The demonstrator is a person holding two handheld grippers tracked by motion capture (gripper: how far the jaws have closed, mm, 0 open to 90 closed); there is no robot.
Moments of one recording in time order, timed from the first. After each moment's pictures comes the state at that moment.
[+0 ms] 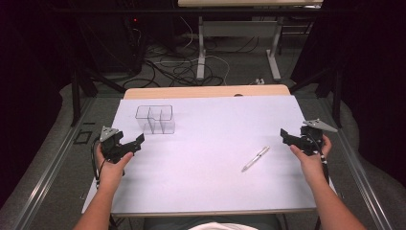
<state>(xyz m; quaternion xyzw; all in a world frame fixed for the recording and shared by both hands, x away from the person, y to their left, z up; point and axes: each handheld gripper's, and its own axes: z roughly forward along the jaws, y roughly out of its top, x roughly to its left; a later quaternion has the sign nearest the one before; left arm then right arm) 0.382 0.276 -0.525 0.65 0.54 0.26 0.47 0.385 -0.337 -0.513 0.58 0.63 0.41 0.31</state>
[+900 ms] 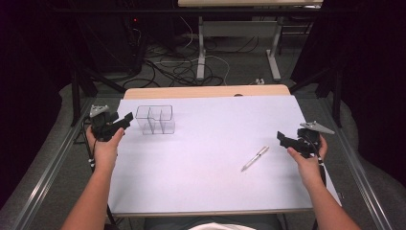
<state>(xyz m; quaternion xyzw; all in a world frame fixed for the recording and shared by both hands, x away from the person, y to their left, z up) 0.421 0.285 -0.461 0.63 0.58 0.27 0.45 0.380 -0.328 -0.516 0.58 0.63 0.42 0.29</state>
